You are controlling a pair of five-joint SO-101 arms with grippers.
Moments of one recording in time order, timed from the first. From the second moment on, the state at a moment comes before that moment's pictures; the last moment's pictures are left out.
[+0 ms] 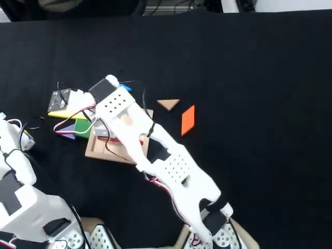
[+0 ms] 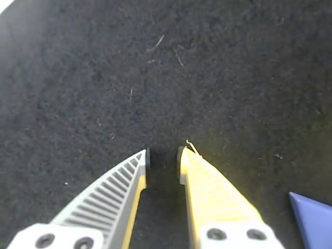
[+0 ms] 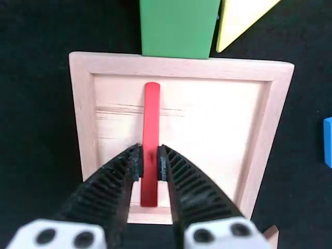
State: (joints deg) left arm -45.2 5.1 34.2 45.4 7.0; right arm -44.9 54.7 -60.0 99.1 40.0
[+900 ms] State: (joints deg) left arm -44.6 5.1 34.2 45.4 7.2; right arm -36.6 63.8 -68.1 91.6 37.6
